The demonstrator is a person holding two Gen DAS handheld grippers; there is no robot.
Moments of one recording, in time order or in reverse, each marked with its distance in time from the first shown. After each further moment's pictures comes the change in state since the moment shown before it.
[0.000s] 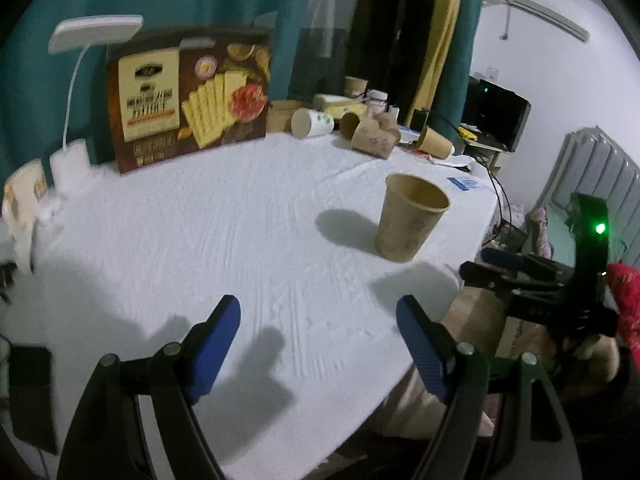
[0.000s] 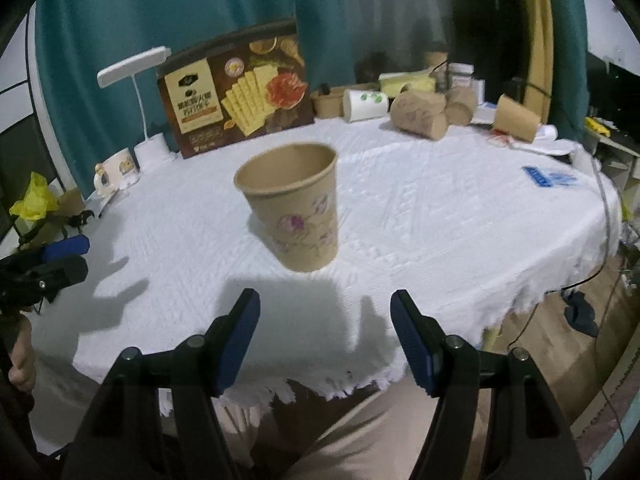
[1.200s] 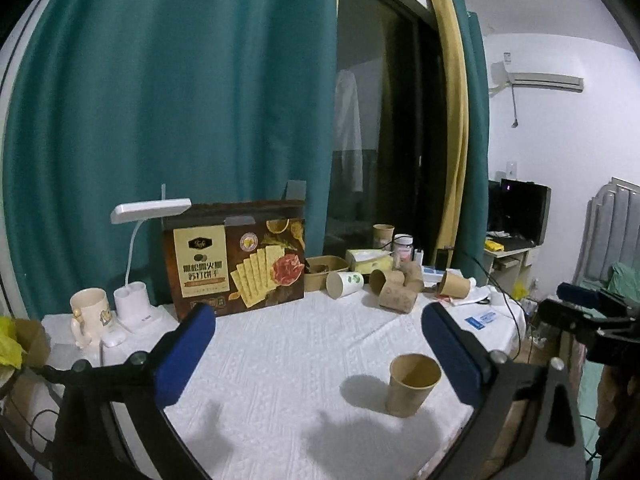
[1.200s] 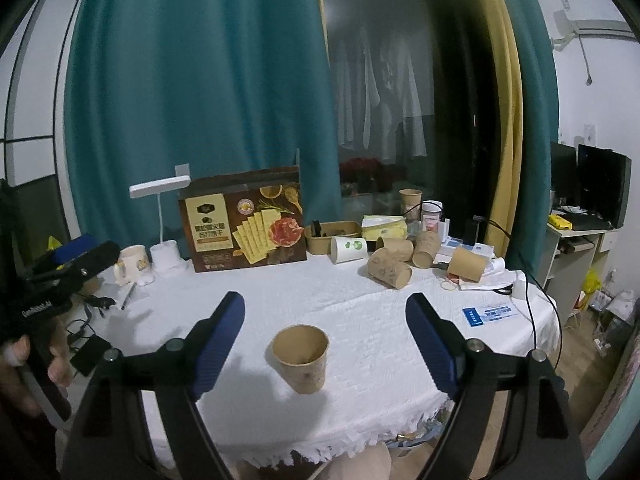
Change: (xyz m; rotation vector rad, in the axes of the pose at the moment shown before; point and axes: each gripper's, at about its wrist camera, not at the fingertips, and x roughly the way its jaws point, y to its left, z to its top) left arm -0.100 -0.024 0.081 0.000 -0.445 0.167; right arm -0.147 0.027 0.088 -0.064 -0.335 -0.074
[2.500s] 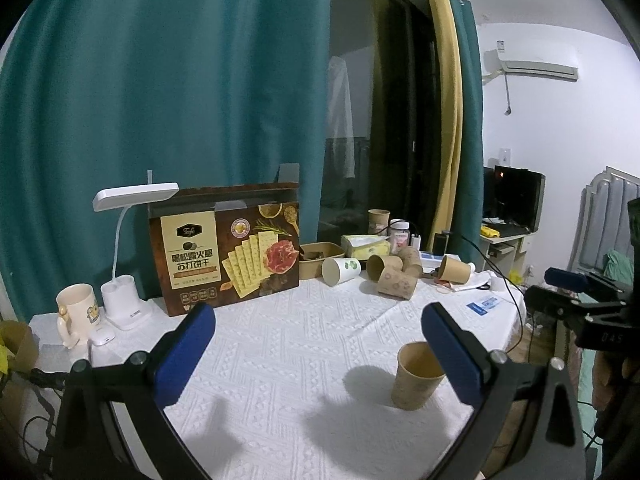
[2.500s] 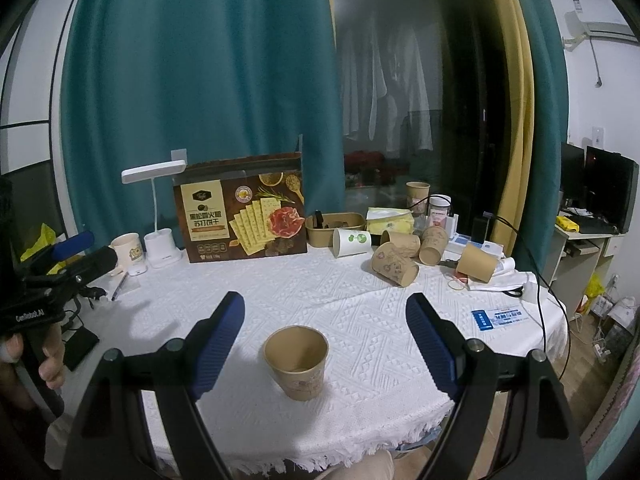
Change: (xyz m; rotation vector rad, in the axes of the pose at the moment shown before) left arm 0.021 0.004 -0.011 0.023 0.035 -0.036; right arm 0.036 0.006 -0.004 -0.023 0.025 0.008
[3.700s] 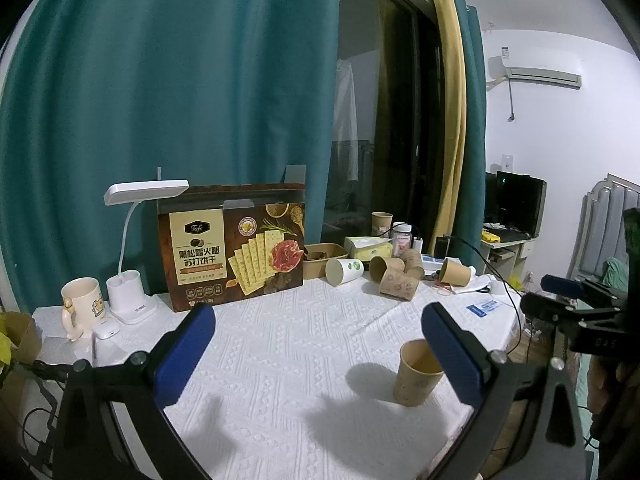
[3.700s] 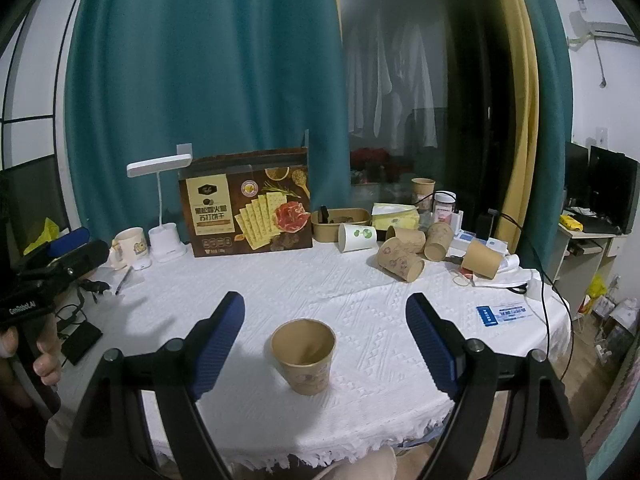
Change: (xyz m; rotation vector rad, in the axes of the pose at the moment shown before) left arm -0.008 0.005 -0.003 -0.026 -0.008 0.013; right arm -0.002 0.007 -0.010 -0.006 0.009 0.017
